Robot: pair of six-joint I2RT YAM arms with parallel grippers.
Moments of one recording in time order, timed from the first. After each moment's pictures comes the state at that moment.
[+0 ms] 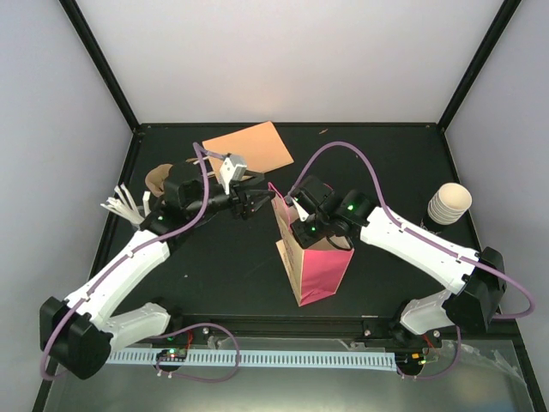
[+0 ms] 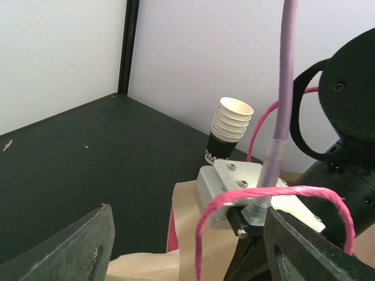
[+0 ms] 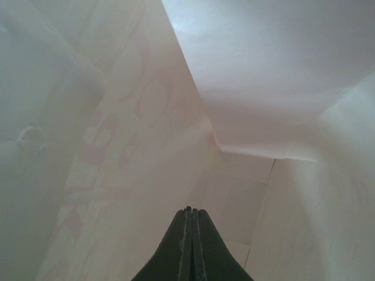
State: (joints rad) left arm -0.47 1.05 0.85 0.05 0.68 -0.17; right arm 0.91 1.41 1.29 -0.96 0.00 0.31
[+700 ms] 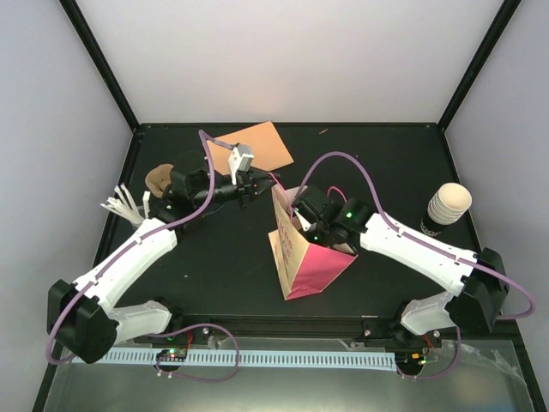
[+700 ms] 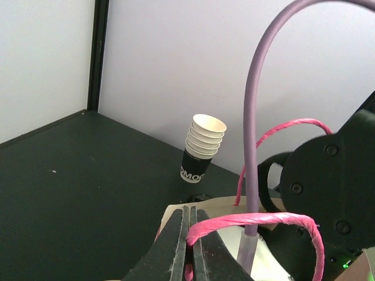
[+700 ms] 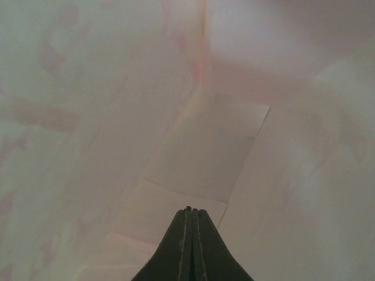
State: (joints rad) left arm -0.49 1.17 0.95 0.15 0.78 -0.22; right arm 0.93 1.40 1.21 -0.95 0.00 0.30
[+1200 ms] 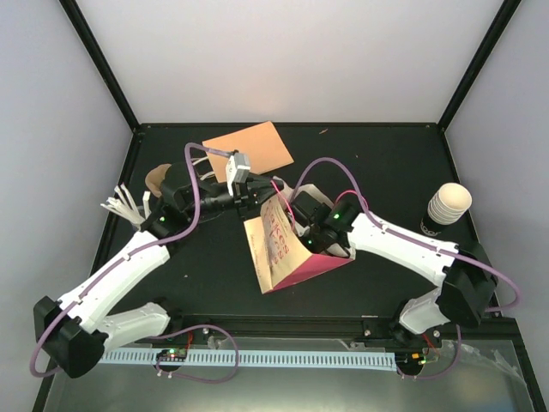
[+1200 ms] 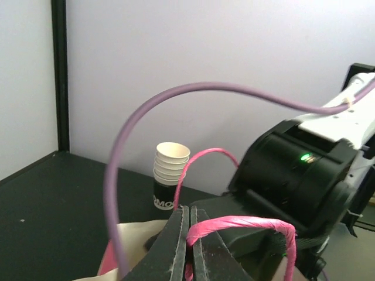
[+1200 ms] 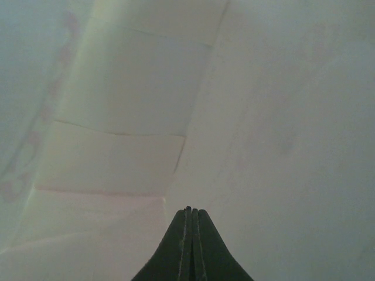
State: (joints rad) left arm -0.58 1.07 0.94 0.19 0.77 -0.23; right arm 0.94 1.45 1.16 -0.93 -0.04 0.30
